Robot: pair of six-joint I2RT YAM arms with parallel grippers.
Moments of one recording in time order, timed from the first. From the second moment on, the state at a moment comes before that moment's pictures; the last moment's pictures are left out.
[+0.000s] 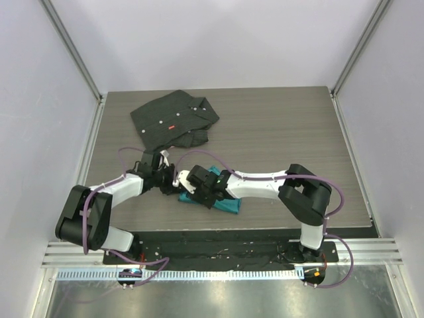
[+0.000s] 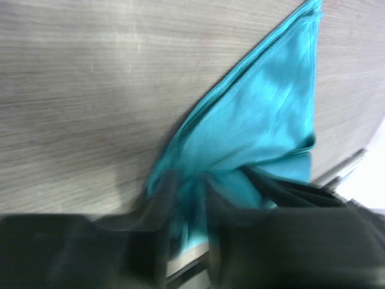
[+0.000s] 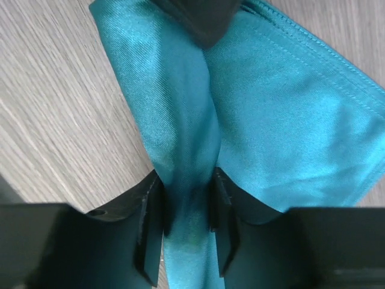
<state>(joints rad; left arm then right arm) -0.29 1.42 0.55 -0.12 0.44 -0.72 1.09 1.86 1.17 -0.35 0.06 -0.14</state>
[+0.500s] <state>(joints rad) -0.27 1.16 0.58 -0.25 0.17 -0.71 0.88 1.97 1.31 -0.49 -0.46 -0.02</state>
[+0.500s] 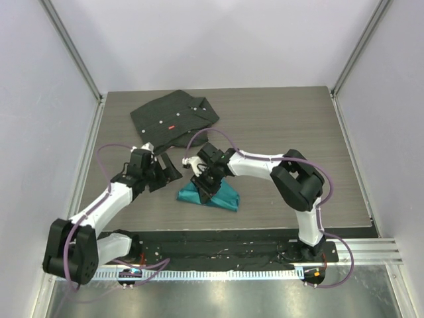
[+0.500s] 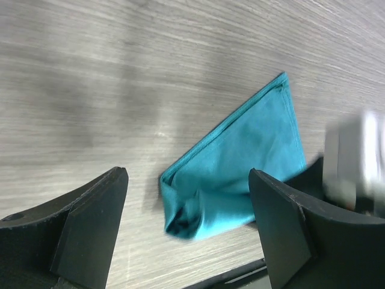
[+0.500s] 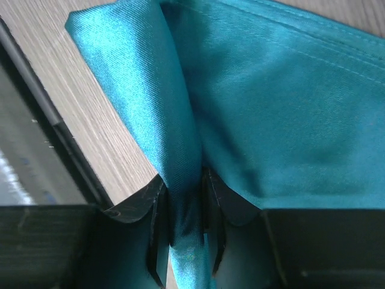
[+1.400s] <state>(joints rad) -0.27 1.19 0.42 -0.06 0.39 -0.74 0.82 2.13 1.46 -0.63 -0.68 0.10</state>
